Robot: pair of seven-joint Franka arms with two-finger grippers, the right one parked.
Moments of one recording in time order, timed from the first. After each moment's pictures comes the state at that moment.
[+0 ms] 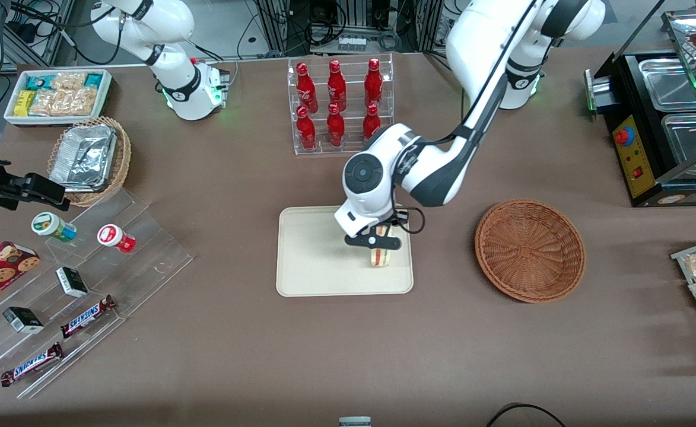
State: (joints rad) arm -0.70 0.69 -0.05 -1.40 0.07 1.91 -0.63
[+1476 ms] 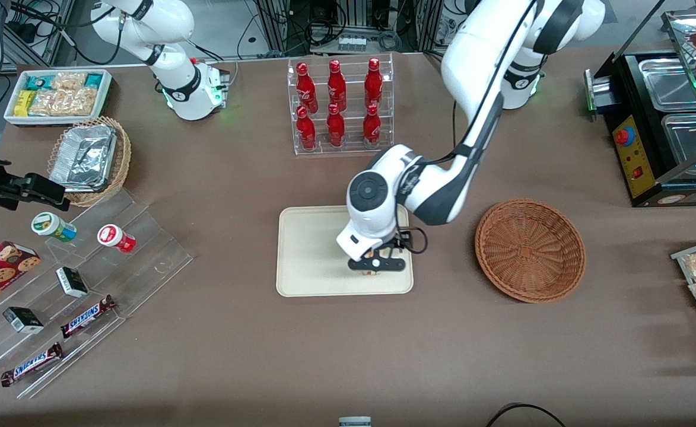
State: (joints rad) arm -0.69 0.73 0.04 -1.29 0.07 1.99 -0.66
